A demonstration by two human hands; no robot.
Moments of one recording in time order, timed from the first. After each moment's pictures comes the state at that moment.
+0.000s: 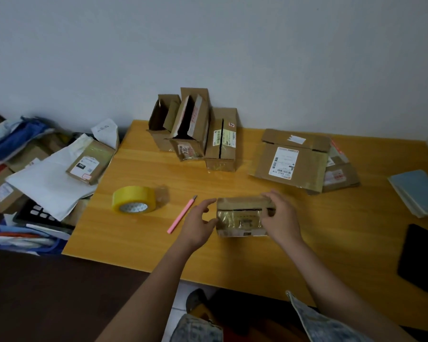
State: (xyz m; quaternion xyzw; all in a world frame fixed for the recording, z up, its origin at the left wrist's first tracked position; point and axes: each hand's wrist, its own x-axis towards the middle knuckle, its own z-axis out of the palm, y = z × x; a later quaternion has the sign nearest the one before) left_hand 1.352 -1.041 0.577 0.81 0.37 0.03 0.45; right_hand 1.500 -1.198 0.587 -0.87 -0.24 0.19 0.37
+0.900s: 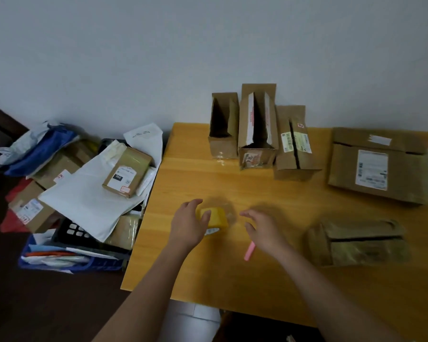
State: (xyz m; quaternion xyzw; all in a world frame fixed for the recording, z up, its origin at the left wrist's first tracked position) left_hand 1.254 -0.804 0.557 0.84 0.42 0.00 0.33; right_hand 1.387 -0.957 0.516 -0.83 -0.32 0.33 0.31
